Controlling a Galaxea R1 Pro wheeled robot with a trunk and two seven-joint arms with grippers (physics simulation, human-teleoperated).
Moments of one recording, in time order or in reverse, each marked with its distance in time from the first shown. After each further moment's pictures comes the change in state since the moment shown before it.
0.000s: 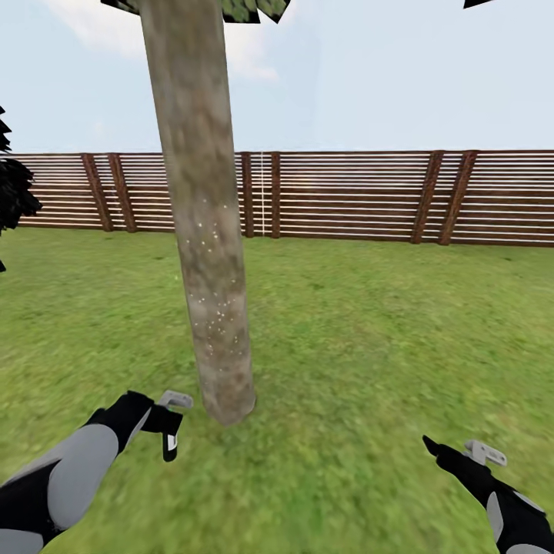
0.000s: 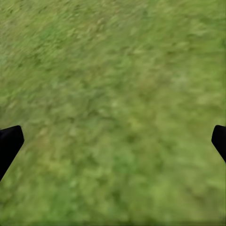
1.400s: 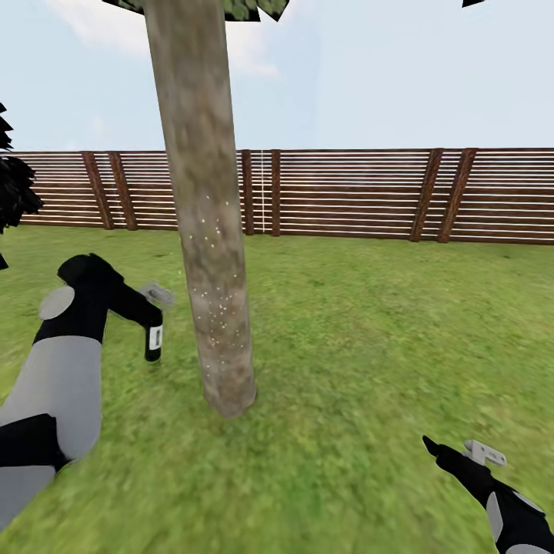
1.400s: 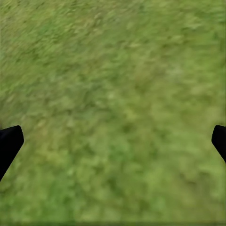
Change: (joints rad) left arm -0.257 -0.006 -0.150 -0.782 -0.708 0.322 -1.129; right arm 0.000 0.001 -0.001 0.003 0.000 -0.003 -0.004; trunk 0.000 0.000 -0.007
